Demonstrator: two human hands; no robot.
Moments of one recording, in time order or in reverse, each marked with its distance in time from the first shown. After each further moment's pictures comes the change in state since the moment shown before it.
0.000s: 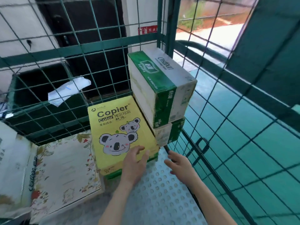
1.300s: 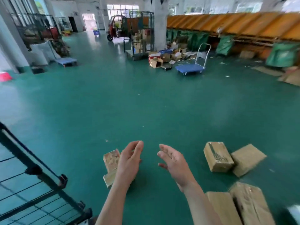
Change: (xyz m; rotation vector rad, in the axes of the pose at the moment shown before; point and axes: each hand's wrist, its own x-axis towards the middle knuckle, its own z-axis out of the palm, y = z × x) left_hand -0.653 0.170 0.221 -0.224 -1.497 0.548; right_hand -0.754 0.240 -0.005 0.730 1.661 0.030
